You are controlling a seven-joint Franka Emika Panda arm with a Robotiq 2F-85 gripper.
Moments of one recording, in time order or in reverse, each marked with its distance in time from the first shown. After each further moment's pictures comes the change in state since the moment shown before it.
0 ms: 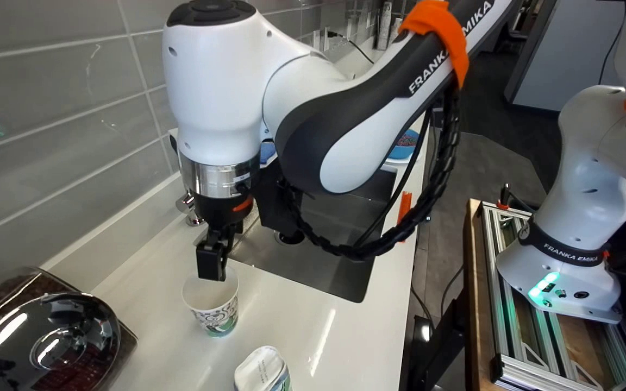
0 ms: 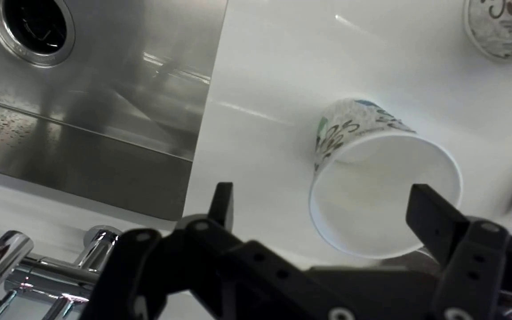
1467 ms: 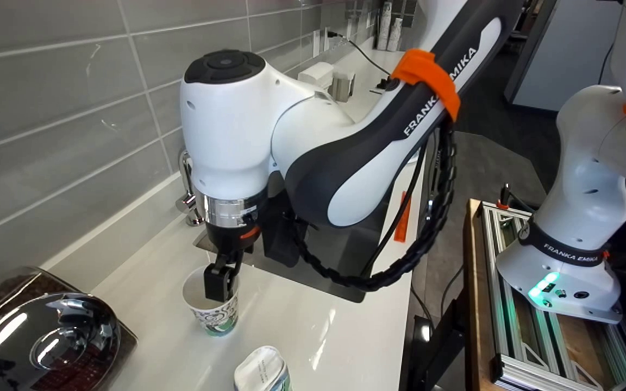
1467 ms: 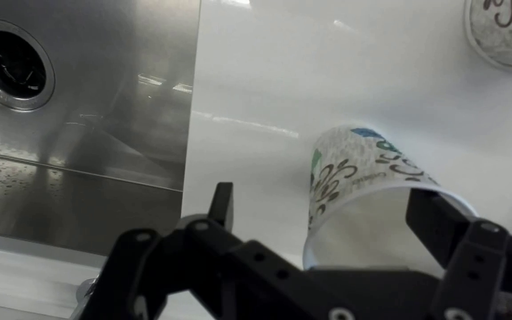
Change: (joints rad) arm 0.045 0.050 -0.041 -0.034 0.006 0.071 0.110
